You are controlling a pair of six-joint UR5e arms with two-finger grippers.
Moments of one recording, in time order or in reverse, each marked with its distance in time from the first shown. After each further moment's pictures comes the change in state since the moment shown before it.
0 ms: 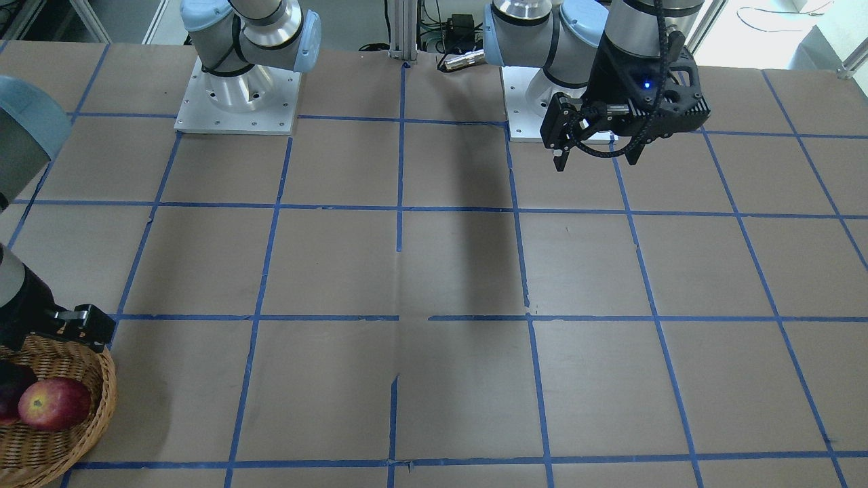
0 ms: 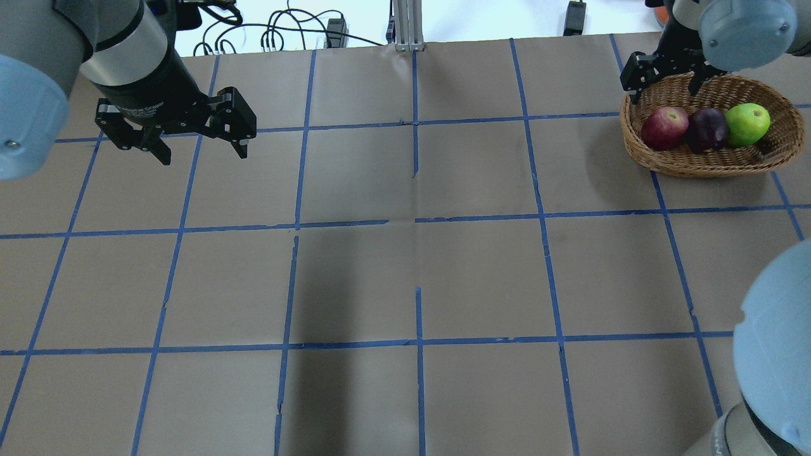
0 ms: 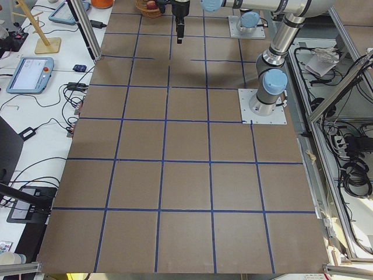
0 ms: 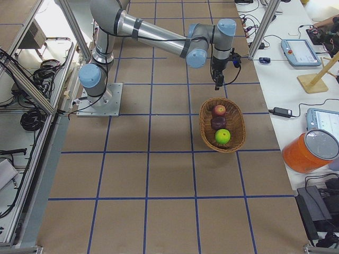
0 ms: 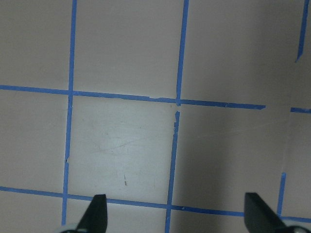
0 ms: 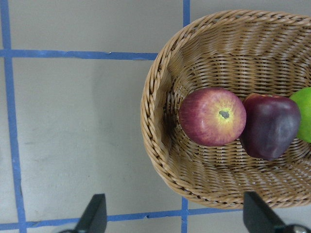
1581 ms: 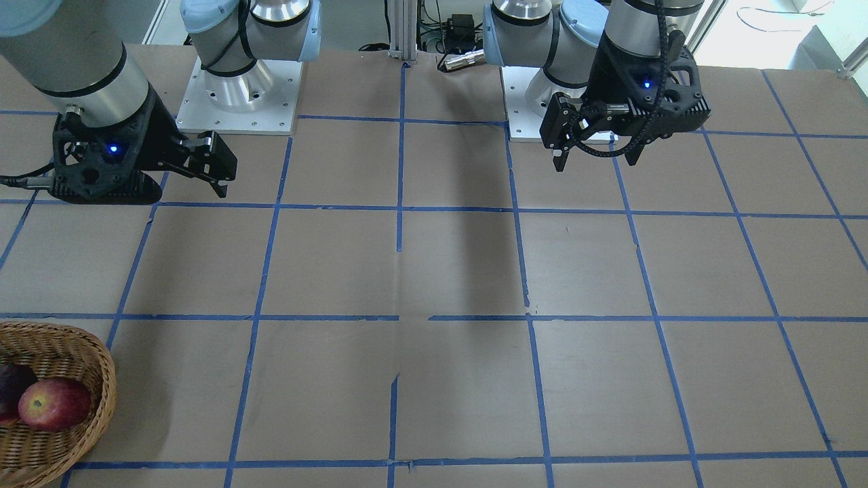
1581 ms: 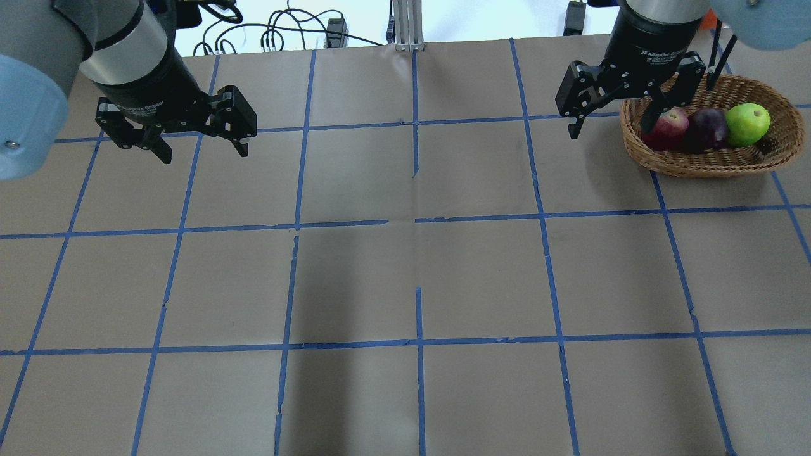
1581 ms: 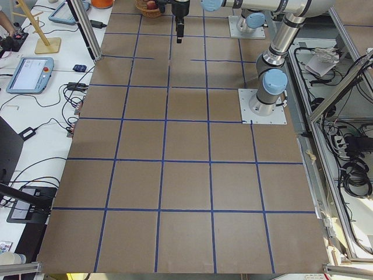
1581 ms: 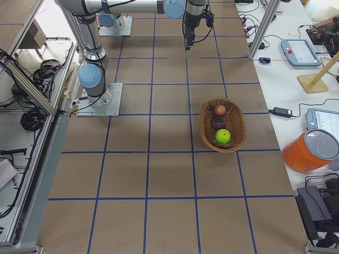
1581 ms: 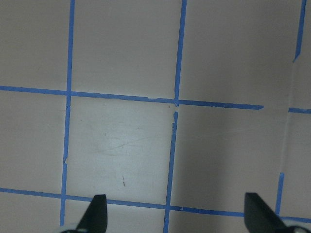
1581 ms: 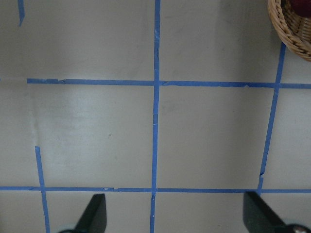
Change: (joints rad) left arm 0.000 0.000 0.001 0.004 -0.004 0.001; right arm 0.186 -0.284 0.036 0.431 0.118 0.182
